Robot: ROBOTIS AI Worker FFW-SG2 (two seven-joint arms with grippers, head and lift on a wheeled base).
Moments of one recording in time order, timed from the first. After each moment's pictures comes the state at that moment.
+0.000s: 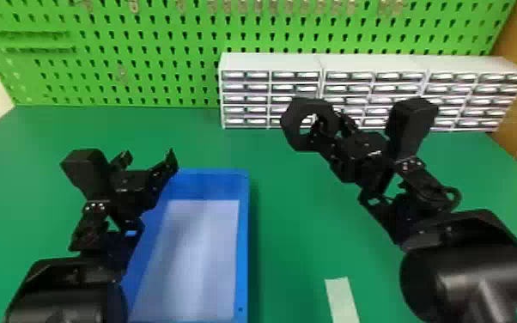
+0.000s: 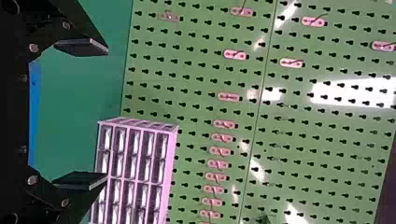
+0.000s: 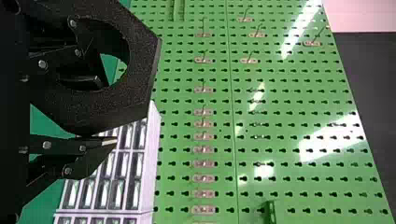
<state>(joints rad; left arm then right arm) 0.00 0.02 0.05 -1.71 0.16 0.08 -0.11 -0.11 -0.06 0.15 -1.89 -0.12 0.33 0.23</state>
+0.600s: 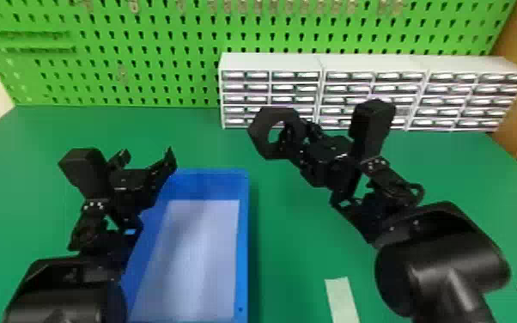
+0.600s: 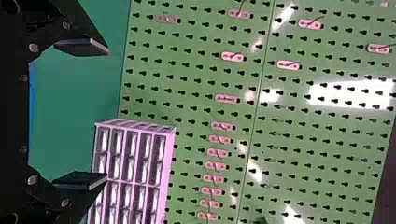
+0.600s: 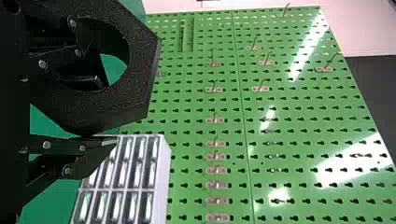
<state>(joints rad) 0.00 0.02 0.05 -1.71 0.16 0.07 -0.10 -0.16 -0.07 0.25 -1.82 -0.18 0.36 0.23</state>
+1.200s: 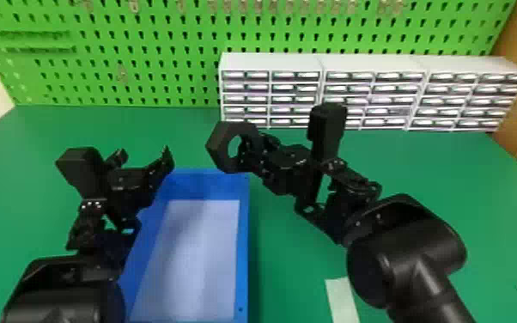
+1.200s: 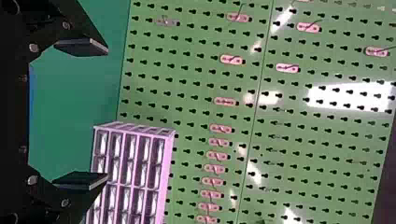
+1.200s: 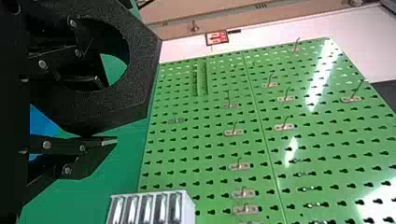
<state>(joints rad) 0.00 0.02 0.06 -1.71 0.16 0.08 -0.10 -0.24 -0.08 0.38 -1.75 -0.32 0.43 0.23</state>
